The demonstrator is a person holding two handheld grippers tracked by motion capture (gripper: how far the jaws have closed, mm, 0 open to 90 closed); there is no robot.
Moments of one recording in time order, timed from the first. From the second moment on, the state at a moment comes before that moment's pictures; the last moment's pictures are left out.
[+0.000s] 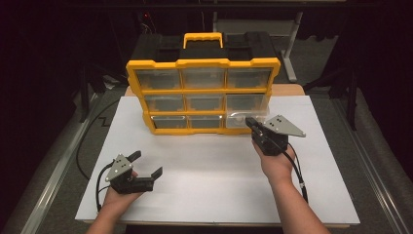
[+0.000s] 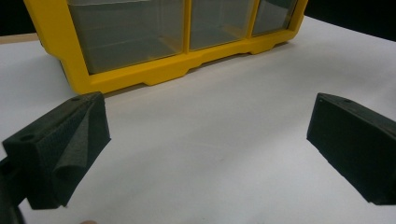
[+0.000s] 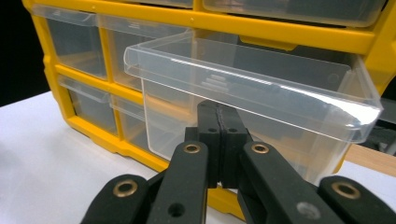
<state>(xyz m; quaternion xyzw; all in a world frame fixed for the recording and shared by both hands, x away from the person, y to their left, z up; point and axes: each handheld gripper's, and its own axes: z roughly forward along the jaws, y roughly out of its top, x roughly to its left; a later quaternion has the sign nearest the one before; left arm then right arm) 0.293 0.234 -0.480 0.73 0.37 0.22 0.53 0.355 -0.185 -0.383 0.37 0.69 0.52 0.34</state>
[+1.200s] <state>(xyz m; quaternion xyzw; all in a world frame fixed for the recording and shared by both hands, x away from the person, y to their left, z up) 0.294 0.237 -0.480 0.72 0.38 0.22 0.53 0.407 -0.179 -0.376 0.40 0.69 0.48 0.37</state>
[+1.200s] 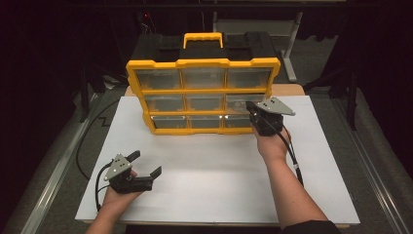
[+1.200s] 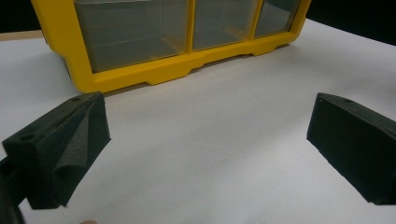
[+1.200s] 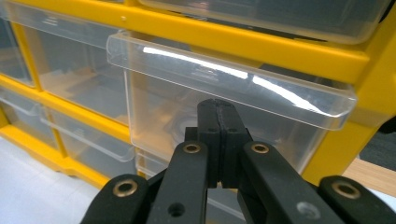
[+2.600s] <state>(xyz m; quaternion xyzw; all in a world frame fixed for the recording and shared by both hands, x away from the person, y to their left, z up) 0.294 0.237 -0.480 0.72 0.39 0.22 0.53 0.371 -0.191 -0.362 0.36 0.71 0.49 0.36</state>
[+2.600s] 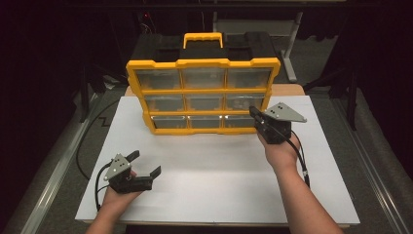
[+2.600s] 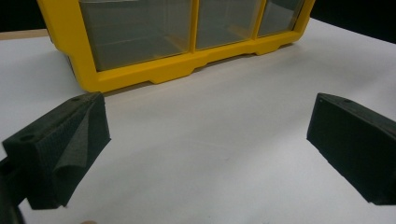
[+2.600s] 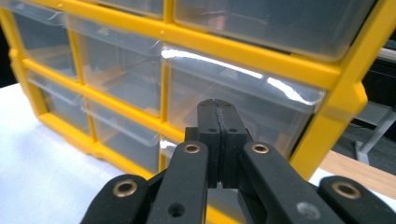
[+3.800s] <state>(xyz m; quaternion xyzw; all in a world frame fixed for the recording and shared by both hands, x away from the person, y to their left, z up) 0.297 0.241 -0.480 0.72 0.40 0.22 0.51 0.280 -0.267 -0.466 0.41 0.71 0.48 0.31</state>
